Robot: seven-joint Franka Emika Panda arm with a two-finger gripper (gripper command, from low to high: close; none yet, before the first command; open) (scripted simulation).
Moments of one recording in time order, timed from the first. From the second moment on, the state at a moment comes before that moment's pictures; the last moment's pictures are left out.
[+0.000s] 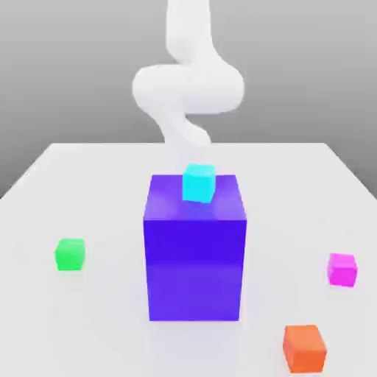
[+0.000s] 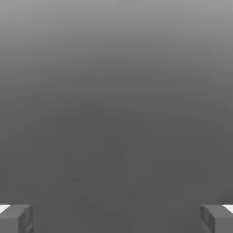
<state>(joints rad) 0.06 -0.71 0.02 -2.34 0.02 2.35 0.74</state>
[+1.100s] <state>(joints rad) 0.69 0.35 0.13 -2.63 -0.27 2.97 0.49</state>
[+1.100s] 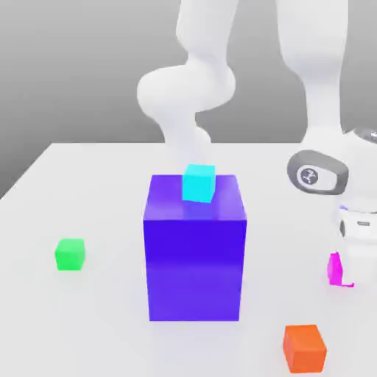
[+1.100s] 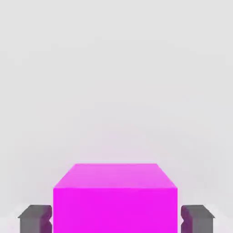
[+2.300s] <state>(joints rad) -0.31 -0.28 -0.30 -2.78 -0.34 2.71 0.83</state>
